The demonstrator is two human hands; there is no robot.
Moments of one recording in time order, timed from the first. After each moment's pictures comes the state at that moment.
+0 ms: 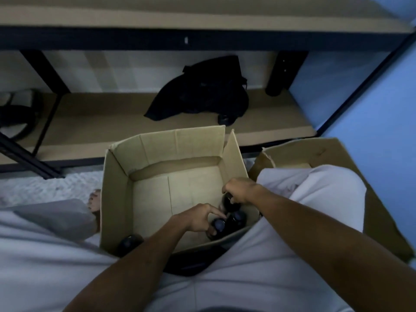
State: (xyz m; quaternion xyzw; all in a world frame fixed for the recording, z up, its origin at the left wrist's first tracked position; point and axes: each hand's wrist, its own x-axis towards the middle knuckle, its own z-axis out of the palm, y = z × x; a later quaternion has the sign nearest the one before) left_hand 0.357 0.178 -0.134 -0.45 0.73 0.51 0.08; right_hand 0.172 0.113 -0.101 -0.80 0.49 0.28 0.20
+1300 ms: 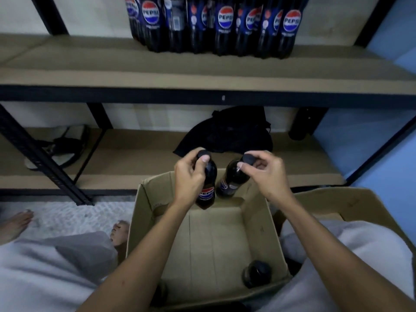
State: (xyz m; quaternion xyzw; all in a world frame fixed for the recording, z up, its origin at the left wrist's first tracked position) left_hand 0.416 0.085 0.032 -0.51 0.52 0.30 -0.61; right_hand 0.223 0.072 0.051 -0.62 0.54 -0.46 0.33
